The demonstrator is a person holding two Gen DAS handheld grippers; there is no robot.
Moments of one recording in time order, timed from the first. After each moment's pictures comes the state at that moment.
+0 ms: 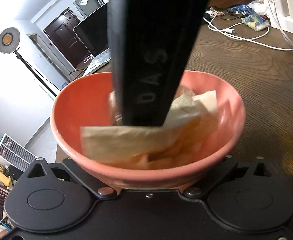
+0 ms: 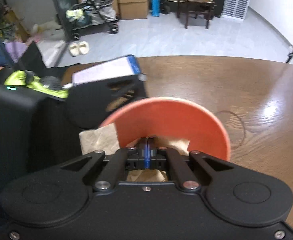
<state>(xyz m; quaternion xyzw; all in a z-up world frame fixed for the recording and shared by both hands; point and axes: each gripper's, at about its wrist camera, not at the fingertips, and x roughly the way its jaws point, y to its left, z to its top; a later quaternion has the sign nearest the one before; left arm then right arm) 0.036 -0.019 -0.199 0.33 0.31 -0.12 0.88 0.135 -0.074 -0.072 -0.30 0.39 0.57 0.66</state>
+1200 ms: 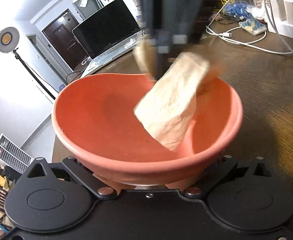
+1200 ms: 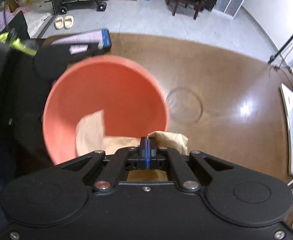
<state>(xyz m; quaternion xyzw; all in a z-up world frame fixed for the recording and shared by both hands) 0.034 -0.015 -0.198 0.31 0.30 -0.13 0.89 0.143 -0.094 -0.066 -0.40 0.37 0.53 0.65</state>
